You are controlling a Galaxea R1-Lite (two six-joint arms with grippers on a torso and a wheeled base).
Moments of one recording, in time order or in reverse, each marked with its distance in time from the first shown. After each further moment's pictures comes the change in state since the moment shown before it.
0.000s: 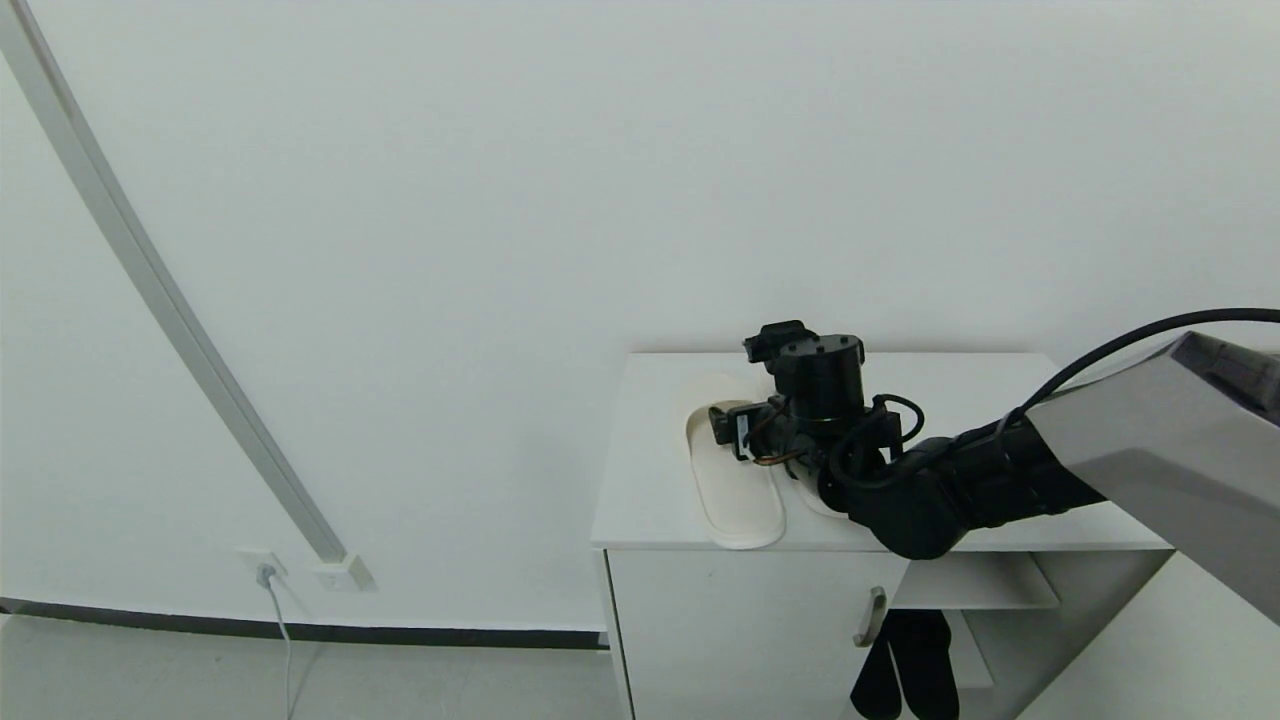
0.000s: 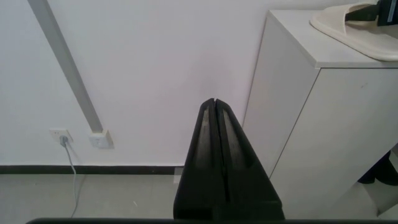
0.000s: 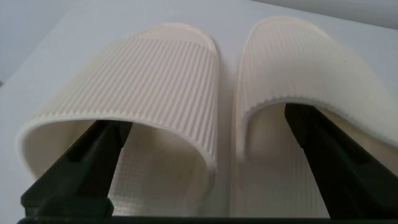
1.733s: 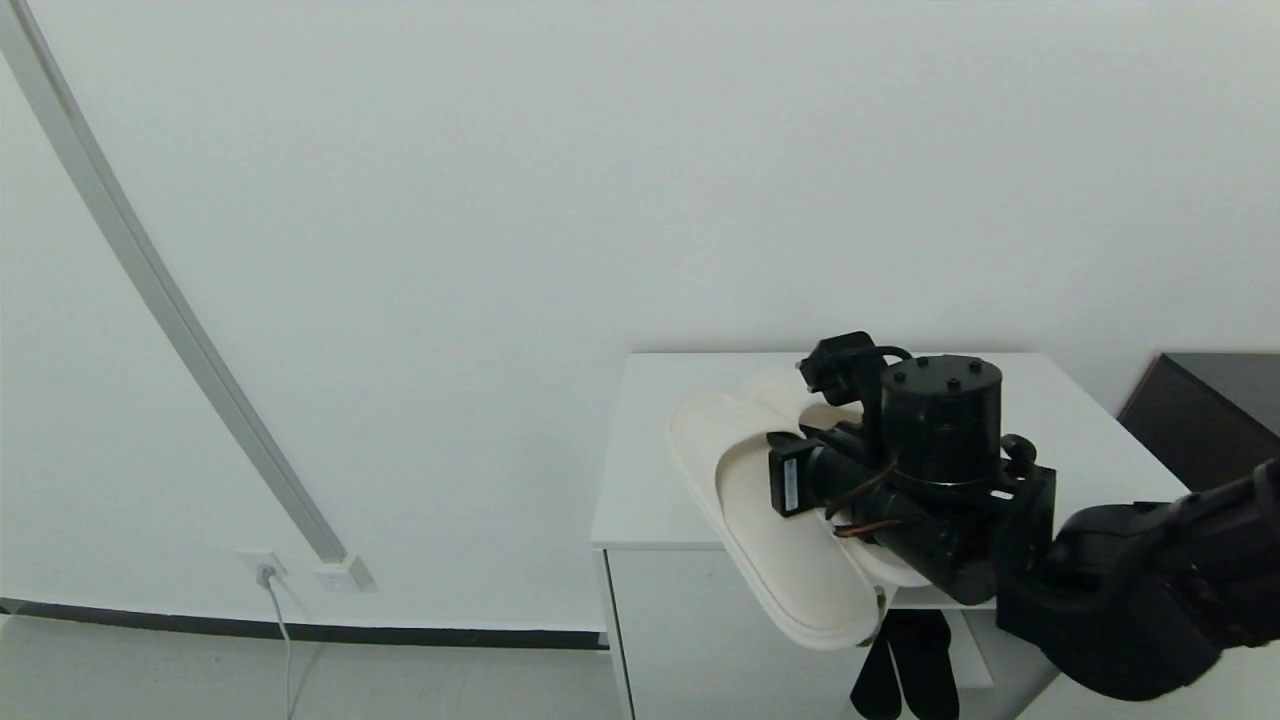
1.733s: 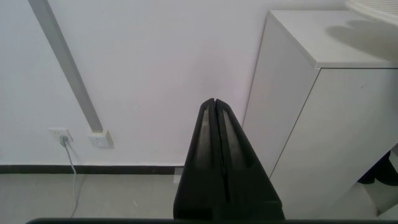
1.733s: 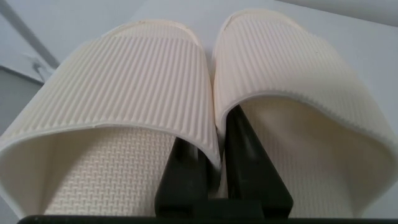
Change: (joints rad) left arm 0.000 0.000 0.000 0.000 0.003 -0.001; right arm 0.104 -0.340 0.455 -0.158 0.069 0.003
